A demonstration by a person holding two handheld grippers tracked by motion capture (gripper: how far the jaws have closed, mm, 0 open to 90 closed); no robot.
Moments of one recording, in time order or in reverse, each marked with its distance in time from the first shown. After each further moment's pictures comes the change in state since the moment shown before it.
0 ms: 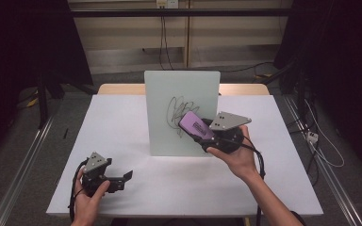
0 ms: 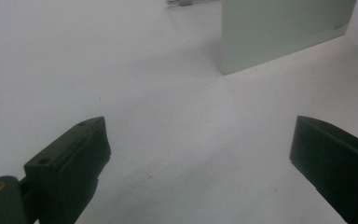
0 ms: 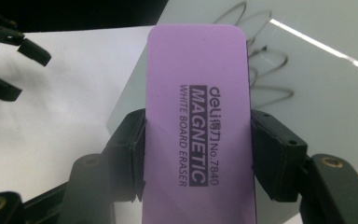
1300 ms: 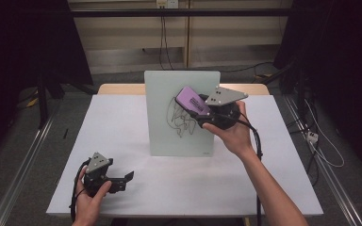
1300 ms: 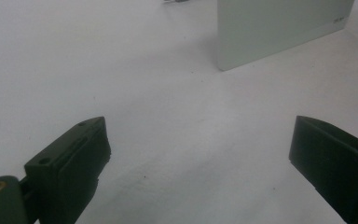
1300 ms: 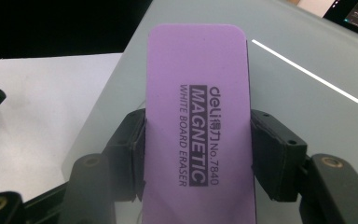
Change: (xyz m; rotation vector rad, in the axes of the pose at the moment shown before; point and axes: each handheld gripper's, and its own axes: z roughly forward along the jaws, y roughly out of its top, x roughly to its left) left arm -0.003 0.000 0.003 0.011 -0.001 0.017; right arm -0.035 0.043 0.014 -0.050 -0.063 -0.041
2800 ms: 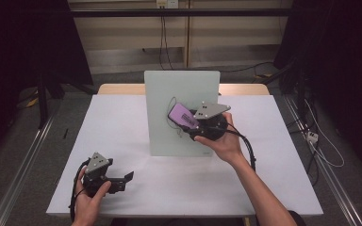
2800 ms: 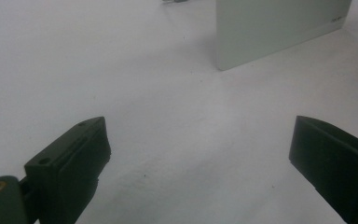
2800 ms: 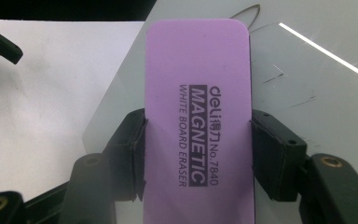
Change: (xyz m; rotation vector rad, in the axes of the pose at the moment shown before) left arm 0.001 0.000 -0.001 0.005 -0.004 0.004; right arm 0.023 -0.034 0.033 0.074 0.097 -0.019
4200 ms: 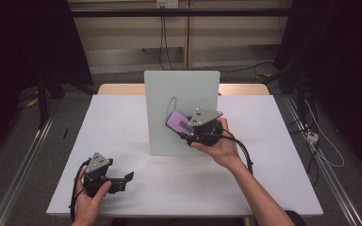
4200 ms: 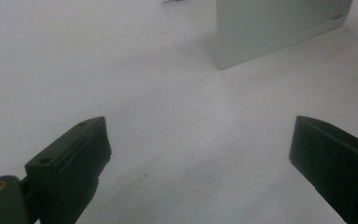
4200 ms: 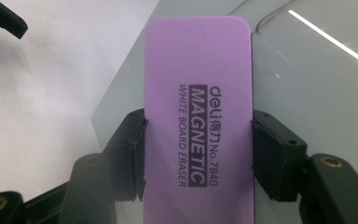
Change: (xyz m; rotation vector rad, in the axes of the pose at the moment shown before) left arm 0.000 0.000 0.000 0.000 0.003 0.003; right arm 0.014 -0.008 0.011 0.062 0.021 -0.025
